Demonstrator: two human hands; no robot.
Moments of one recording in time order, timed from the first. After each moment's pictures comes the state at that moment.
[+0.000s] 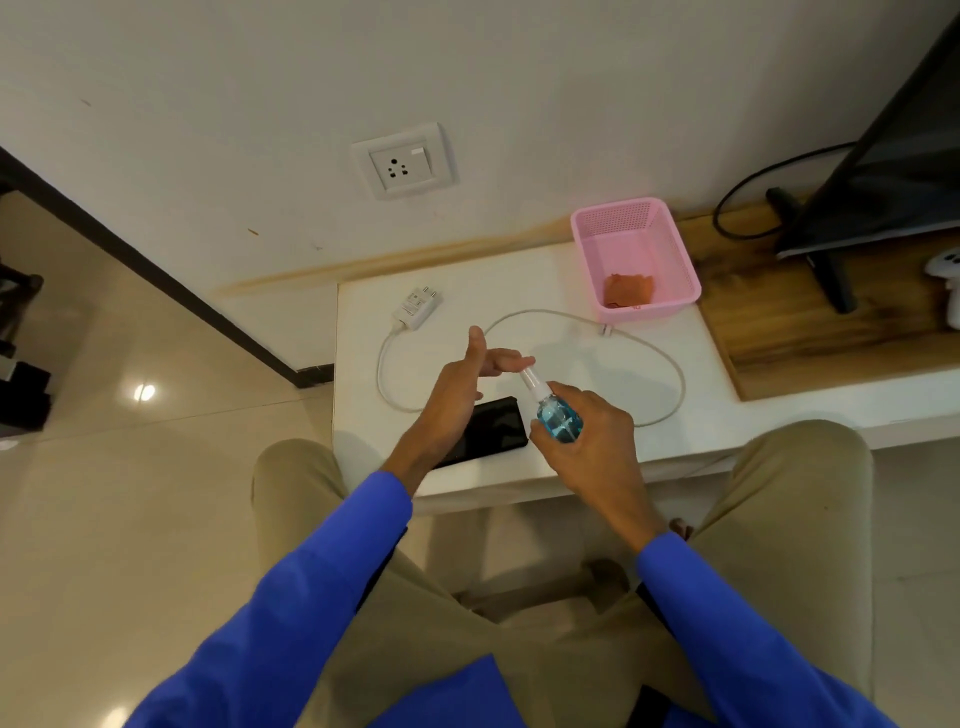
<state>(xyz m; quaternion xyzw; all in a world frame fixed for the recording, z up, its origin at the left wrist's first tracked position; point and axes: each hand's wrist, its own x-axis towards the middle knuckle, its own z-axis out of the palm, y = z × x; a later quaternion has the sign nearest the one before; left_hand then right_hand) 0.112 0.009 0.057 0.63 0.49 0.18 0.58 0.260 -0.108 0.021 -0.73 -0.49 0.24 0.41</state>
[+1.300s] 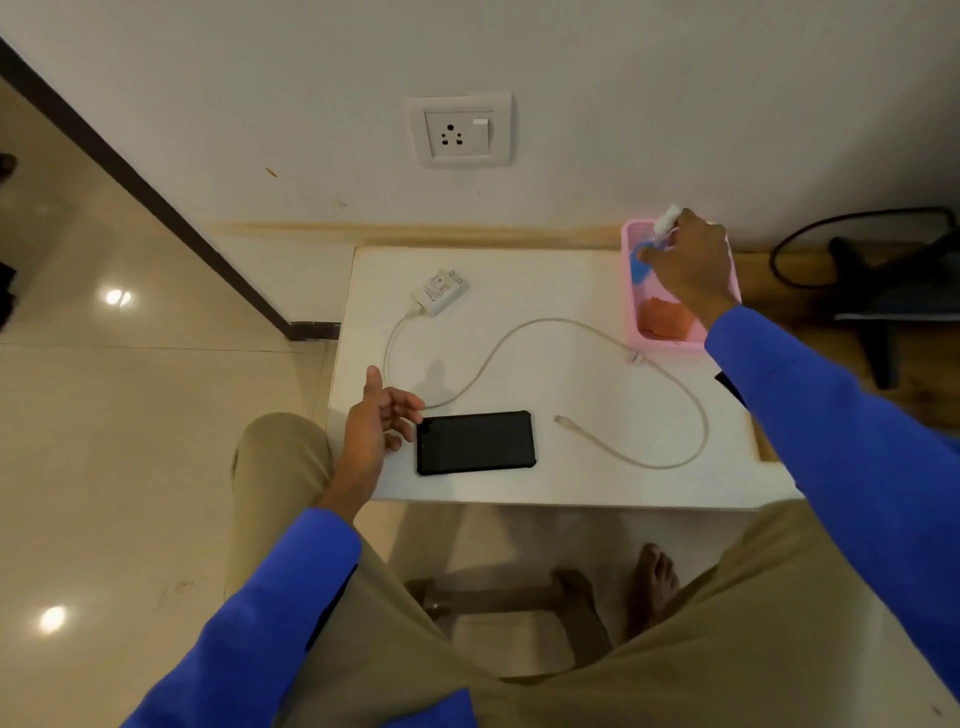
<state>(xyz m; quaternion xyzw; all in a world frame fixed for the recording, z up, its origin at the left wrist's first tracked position) 0.009 0.034 -0.043 0.35 0.63 0.33 0.61 0.435 0.140 0.025 -0.82 -0.49 0.14 0.27</state>
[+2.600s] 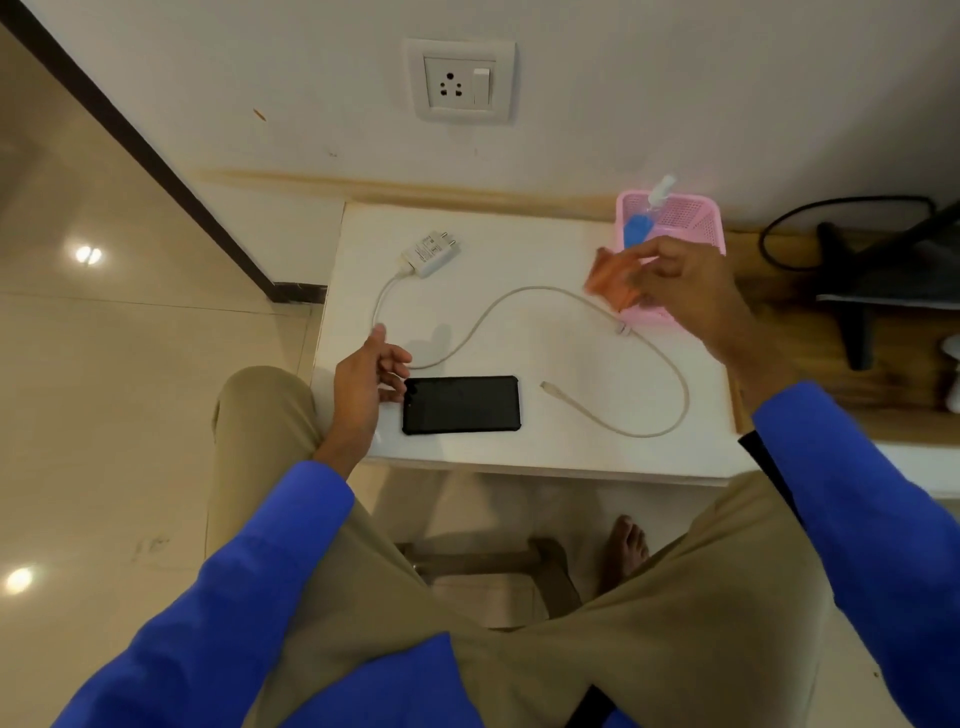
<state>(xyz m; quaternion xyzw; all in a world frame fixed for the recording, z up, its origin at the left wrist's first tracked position) 0.017 0.028 -0.037 0.35 0.63 0.38 0.58 0.400 0.043 0.069 -0.67 -0.52 0.40 0.35</state>
